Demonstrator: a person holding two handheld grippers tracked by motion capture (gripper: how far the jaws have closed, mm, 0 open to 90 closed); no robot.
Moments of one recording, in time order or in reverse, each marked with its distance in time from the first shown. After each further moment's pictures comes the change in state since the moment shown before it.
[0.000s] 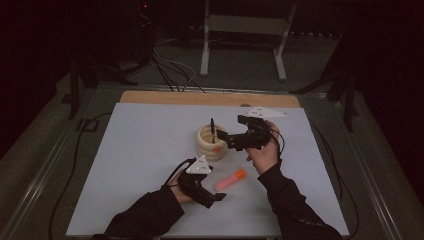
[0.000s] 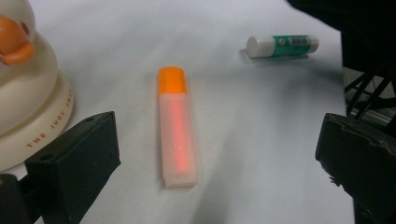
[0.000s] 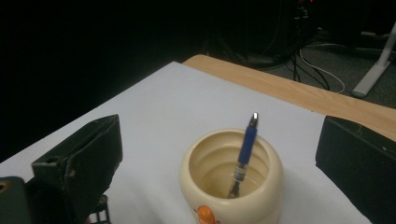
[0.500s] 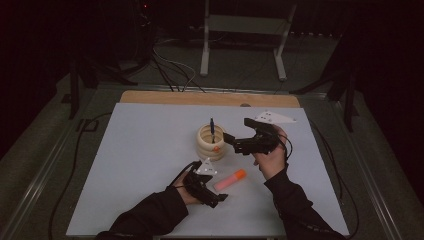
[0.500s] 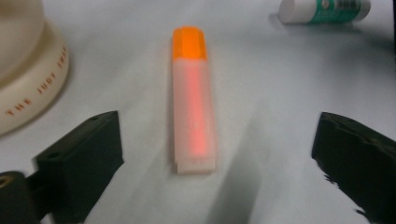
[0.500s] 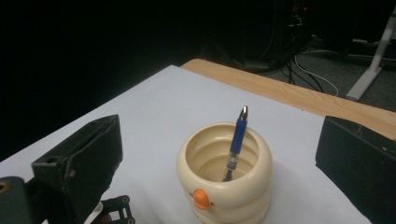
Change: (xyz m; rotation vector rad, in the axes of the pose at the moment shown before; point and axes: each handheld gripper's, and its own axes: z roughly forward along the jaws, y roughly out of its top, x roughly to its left) left arm 0.004 -0.010 0.023 0.119 0.057 -0.035; right arm -0.002 -0.009 -0.019 -0.028 -0.015 -0.005
